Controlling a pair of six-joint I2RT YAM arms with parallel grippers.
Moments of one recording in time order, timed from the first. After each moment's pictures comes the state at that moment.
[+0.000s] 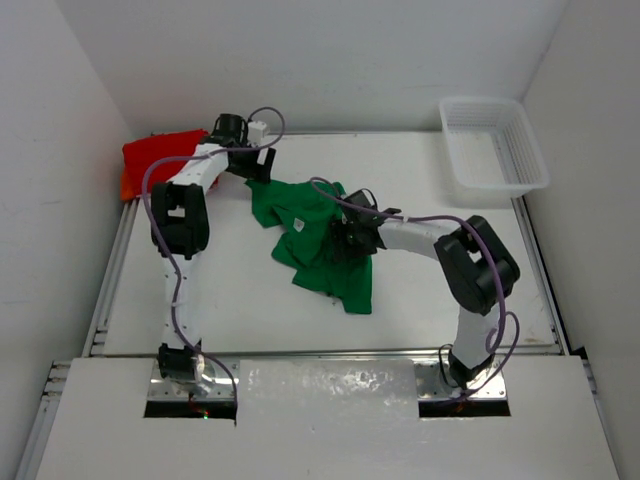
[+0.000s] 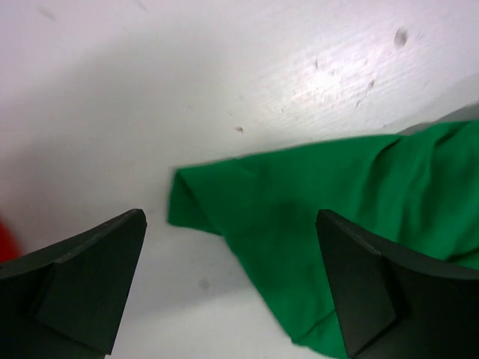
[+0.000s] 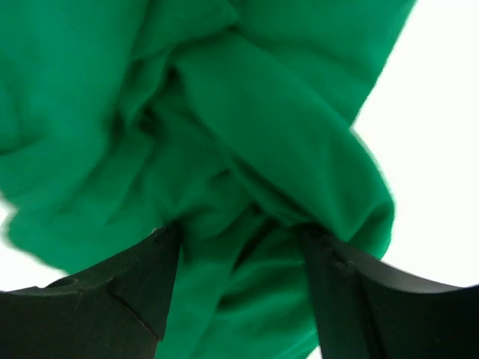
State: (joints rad) left arm -0.09 2.37 2.04 -0.61 0.22 0.23; right arm 0.60 1.86 1.09 -0.27 -0.02 0.35
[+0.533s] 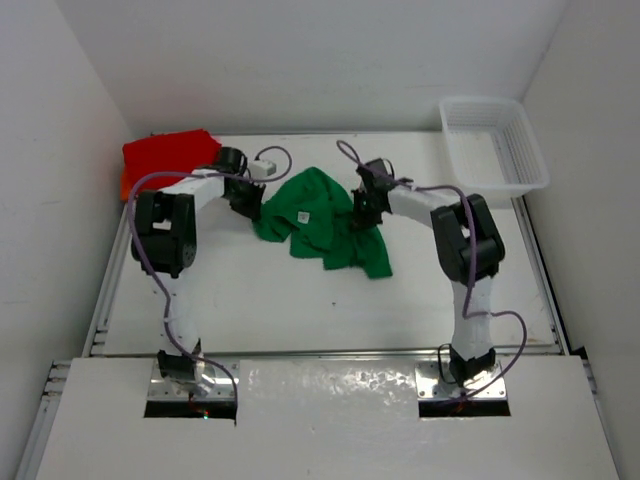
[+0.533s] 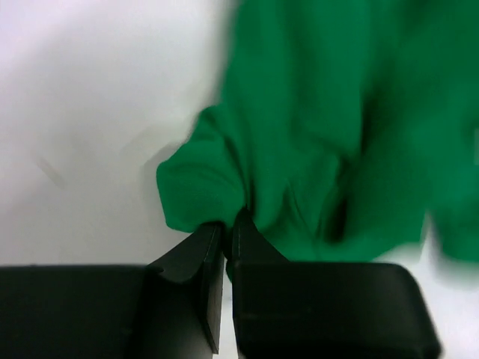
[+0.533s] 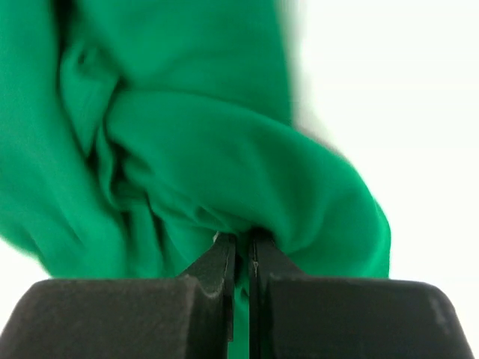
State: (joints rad) left arm -0.12 2.16 1.58 -0.52 0.35 0.33; right arm 0.43 2.02 1.27 -0.33 -0.14 0.41
